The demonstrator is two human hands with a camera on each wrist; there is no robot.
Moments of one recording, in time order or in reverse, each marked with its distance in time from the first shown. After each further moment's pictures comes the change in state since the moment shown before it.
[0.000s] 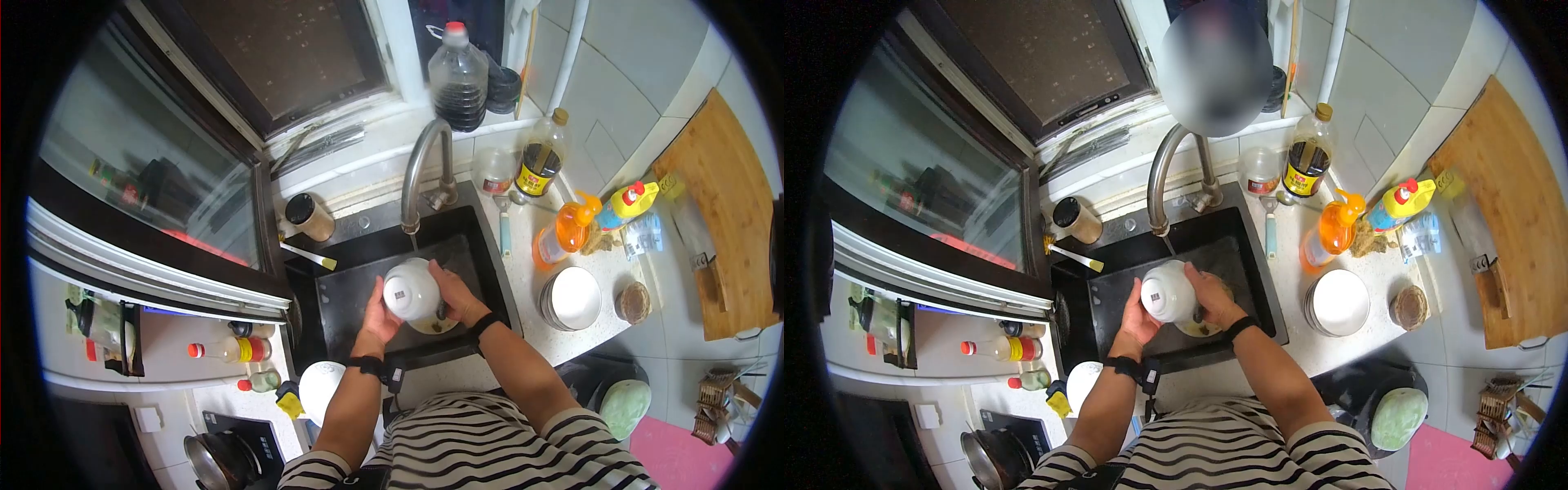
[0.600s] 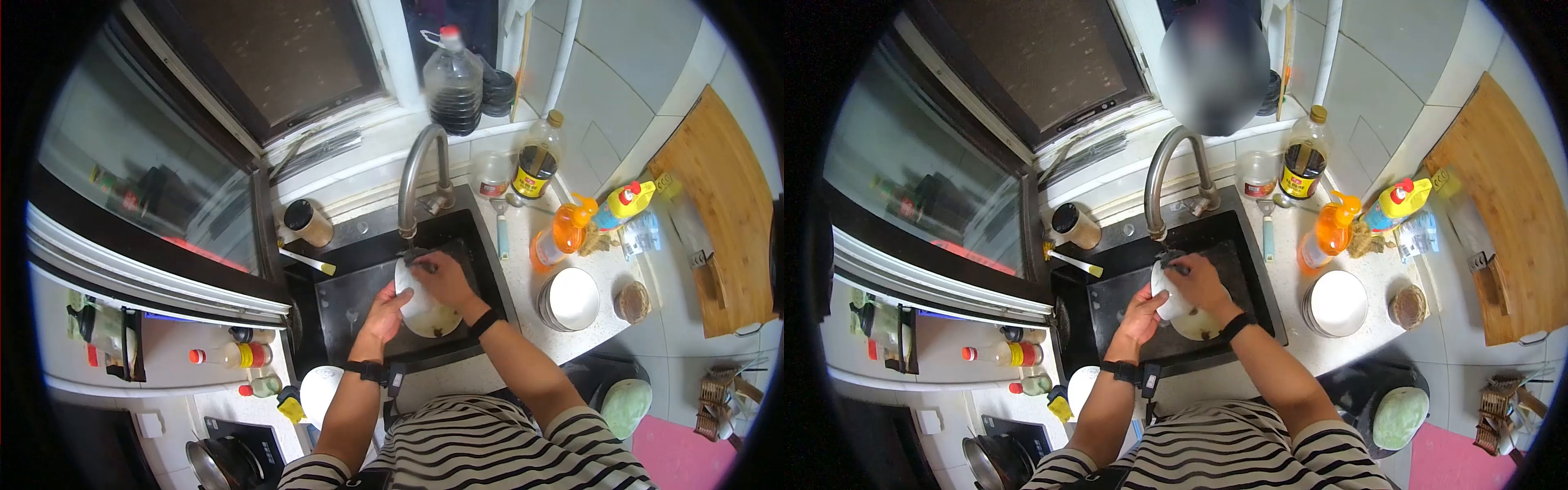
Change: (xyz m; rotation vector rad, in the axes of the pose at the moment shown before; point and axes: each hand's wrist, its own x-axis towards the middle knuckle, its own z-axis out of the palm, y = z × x) left_hand -0.005 0.002 0.030 0.357 -0.183 0.179; right_hand -0.013 -0.042 0.032 -1.031 0.228 -0.639
